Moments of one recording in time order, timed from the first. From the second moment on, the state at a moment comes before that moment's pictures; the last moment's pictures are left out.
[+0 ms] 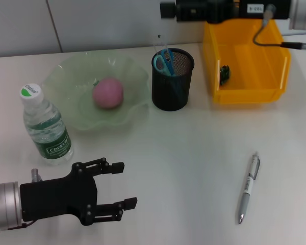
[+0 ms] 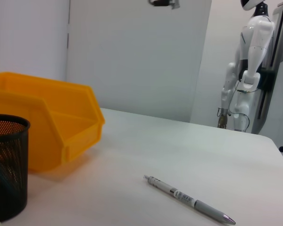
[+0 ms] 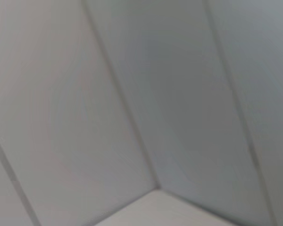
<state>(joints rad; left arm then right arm) -0.35 -2.06 1.20 0.61 1.63 1.53 -1.09 0.63 2.02 -0.94 -1.08 -1.72 -1.45 2.01</state>
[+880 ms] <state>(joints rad) -0.35 -2.06 1.20 0.61 1.63 1.52 -1.09 0.77 1.97 -1.00 -1.32 -2.31 -2.00 2.25</state>
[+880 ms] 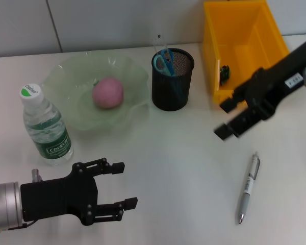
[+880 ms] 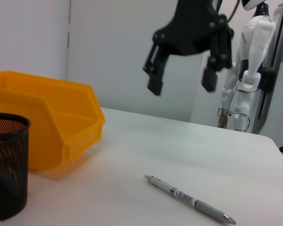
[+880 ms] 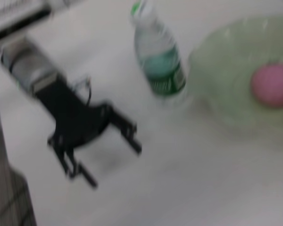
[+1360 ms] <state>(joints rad) -0.34 -2.06 1.20 0.61 1.63 1.52 -1.08 0.81 1.98 -1.17 -1.24 -2.45 -2.03 2.04</state>
